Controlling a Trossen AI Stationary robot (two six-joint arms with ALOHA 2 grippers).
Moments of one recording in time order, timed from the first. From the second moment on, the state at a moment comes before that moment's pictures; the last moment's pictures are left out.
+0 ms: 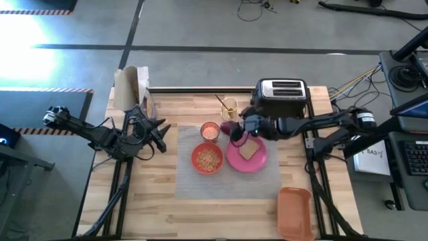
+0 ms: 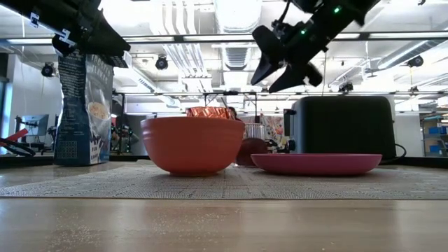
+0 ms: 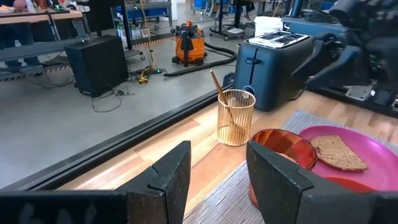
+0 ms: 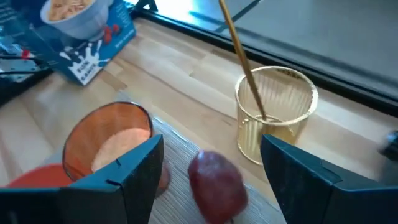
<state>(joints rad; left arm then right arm) -0.37 0.70 0.53 -0.31 -1.08 -0.48 -0.06 1.43 0.92 -0.12 0.54 0.59</state>
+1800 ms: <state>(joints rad) -0.37 0.75 0.53 -0.15 -1.09 -0.30 -0.49 1.88 1.31 0.04 0.02 -0.25</state>
